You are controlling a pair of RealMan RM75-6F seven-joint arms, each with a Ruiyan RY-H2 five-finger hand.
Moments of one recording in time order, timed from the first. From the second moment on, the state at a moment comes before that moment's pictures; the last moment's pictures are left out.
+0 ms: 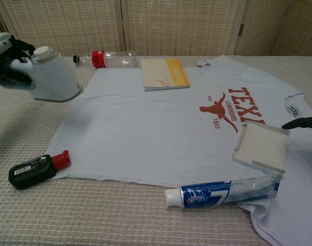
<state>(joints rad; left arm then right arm) -0.65 -1.66 -0.19 -0.80 1.41 1.21 -0.42 0.39 -1.14 -0.03 -1.63 -1.56 0.91 0.01</state>
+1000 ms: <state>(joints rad) -0.82 -1.89 -0.23 -0.70 1.37 1.05 -0.21 0.74 -1.42 0.02 -1.36 -1.59 0.64 0.08</state>
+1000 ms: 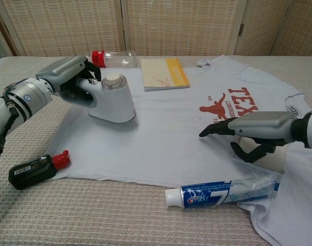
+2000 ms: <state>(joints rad) -0.82 -1.98 -0.28 -0.22 1.26 0.83 -0.28 0.76 -1.45 -0.04 -1.35 -1.52 0.65 0.05</state>
